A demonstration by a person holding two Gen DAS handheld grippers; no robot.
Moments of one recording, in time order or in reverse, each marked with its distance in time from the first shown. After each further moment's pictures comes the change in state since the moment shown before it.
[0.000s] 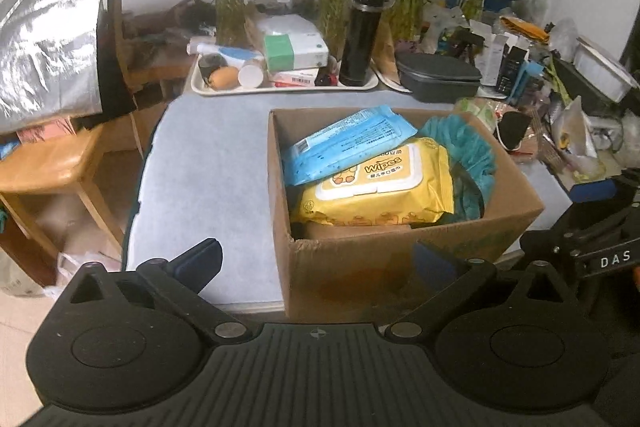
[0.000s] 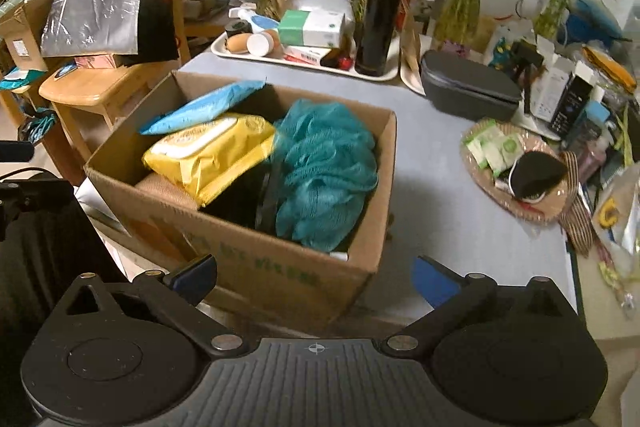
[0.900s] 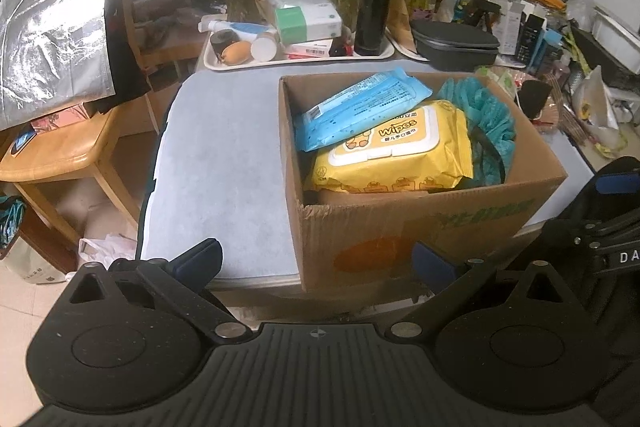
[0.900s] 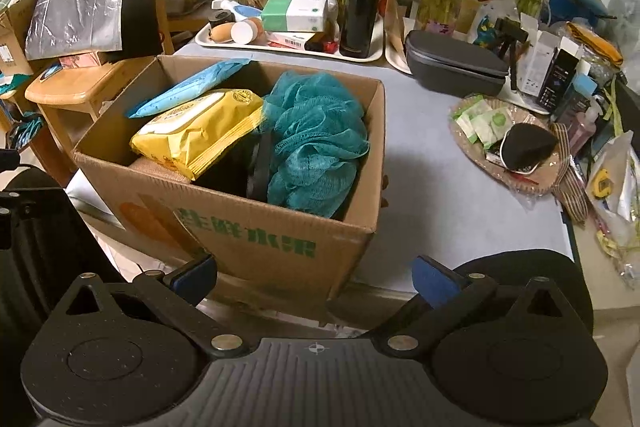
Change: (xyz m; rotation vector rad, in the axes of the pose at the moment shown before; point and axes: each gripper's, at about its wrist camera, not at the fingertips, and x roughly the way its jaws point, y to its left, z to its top) left arm 0.009 -0.006 -0.006 0.013 0.093 0.060; right arm 0.002 -0.003 -0.014 0.050 0.010 -0.019
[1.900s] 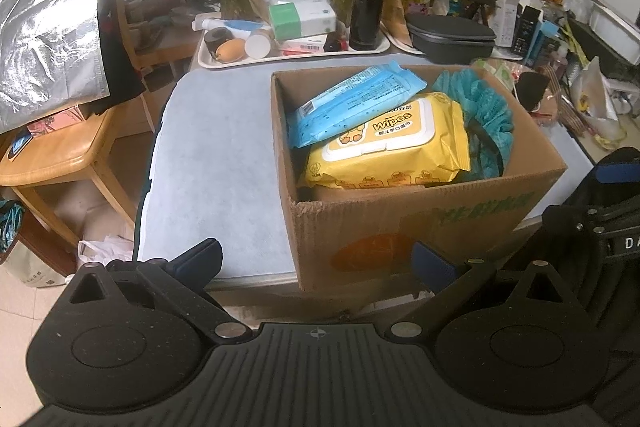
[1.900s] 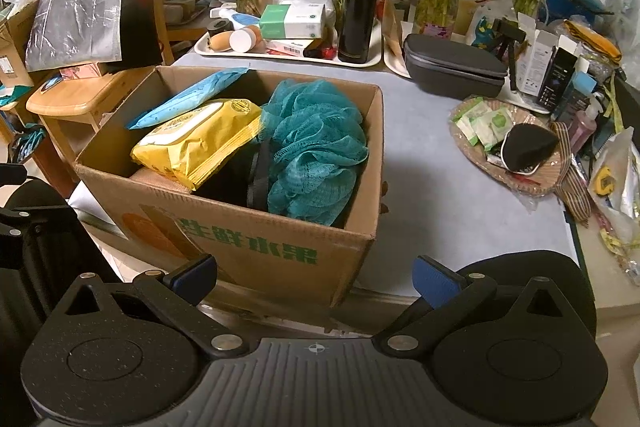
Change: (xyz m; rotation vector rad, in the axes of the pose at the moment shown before) left arm 0.004 -0.004 0.000 0.019 0.012 -0.002; right arm 0.000 -0.001 0.000 0.017 -0.013 0.006
